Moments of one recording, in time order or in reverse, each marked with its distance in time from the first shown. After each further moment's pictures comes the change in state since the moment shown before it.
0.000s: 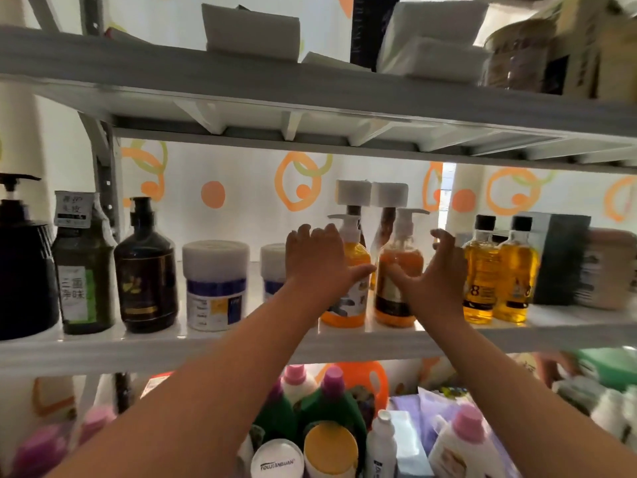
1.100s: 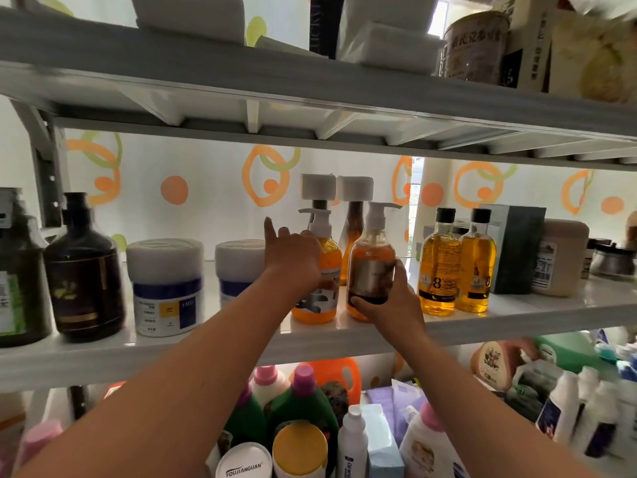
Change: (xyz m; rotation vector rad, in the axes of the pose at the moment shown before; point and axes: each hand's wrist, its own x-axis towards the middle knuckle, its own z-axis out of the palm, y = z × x) left_hand 0.031 0.019 0.030 0.221 -0.196 0.102; right_hand -0.006 0.061 0.019 0.052 -0.306 0.143
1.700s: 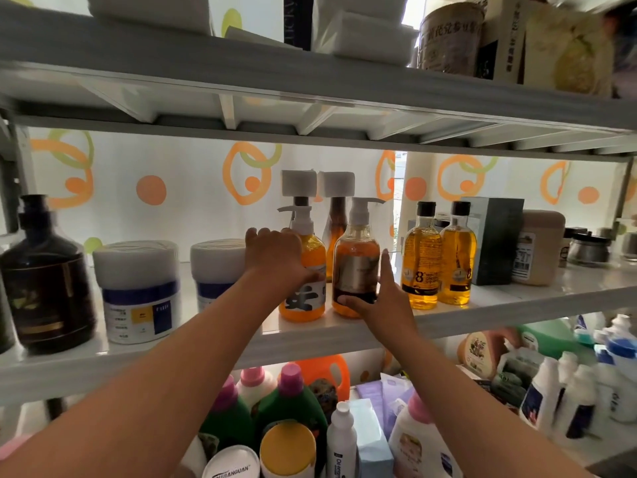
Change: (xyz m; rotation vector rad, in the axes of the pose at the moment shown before) left_hand -0.002 0.007 0.000 -0.039 0.098 -0.020; right_hand -0.002 0.009 -0.009 0.033 -0.049 -0.058
